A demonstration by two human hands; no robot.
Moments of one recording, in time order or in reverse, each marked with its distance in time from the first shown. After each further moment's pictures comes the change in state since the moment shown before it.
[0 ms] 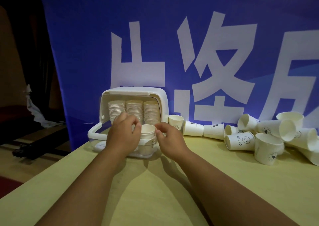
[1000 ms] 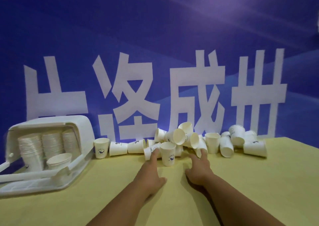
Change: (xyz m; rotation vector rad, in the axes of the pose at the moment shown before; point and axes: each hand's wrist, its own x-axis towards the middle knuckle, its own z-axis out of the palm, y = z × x) left_hand -0.109 0.269 0.150 -0.149 -0.751 0.051; right_hand -0.147 0.165 -0.295 -0.546 0.143 0.550
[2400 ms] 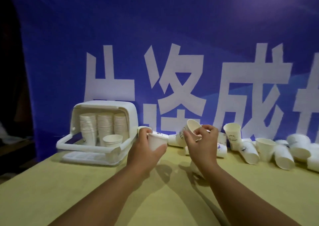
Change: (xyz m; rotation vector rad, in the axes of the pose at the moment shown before) left_hand -0.042 -0.100 -0.106 -0.326 0.618 -0.047; right_hand -0.035 -0.176 0.026 0.632 0.438 -0.268
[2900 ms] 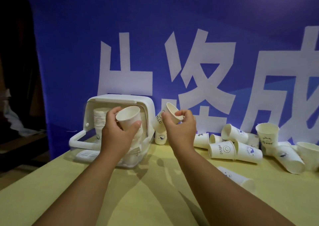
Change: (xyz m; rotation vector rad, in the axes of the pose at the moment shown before) left_hand 0.070 -0.069 -0.103 -0.218 0.311 -0.006; right_hand -0.007 -0.070 0.143 0.438 -0.089 0.099
